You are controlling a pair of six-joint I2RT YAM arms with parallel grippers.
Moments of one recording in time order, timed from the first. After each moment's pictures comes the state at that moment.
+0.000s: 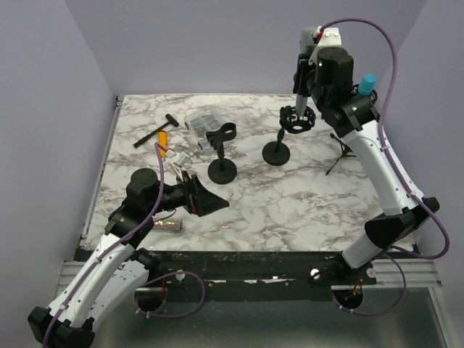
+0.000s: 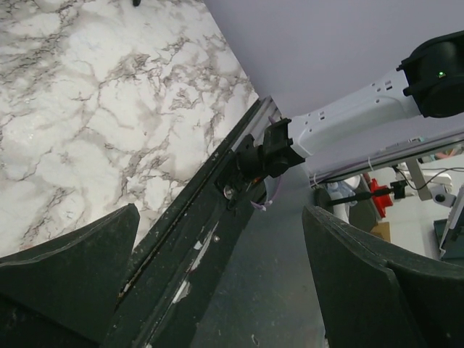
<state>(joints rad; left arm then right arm) -0.47 0.63 0.63 -0.19 0.72 -0.76 0.47 1.61 1.90 -0.57 0.40 0.09</state>
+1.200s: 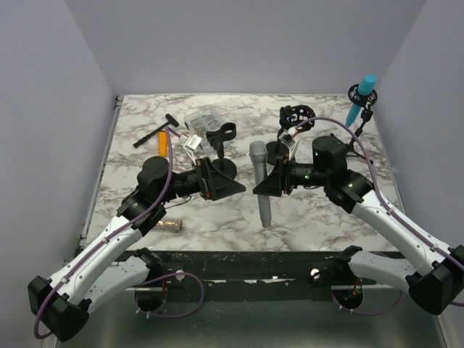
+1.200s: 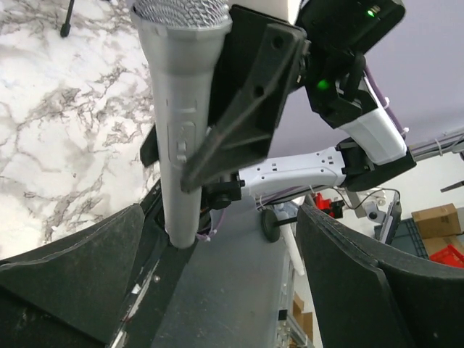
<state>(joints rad) -0.61 0.80 0.74 0.04 0.64 -0.98 0.58 1.07 0.95 -0.28 -0.69 0.50</state>
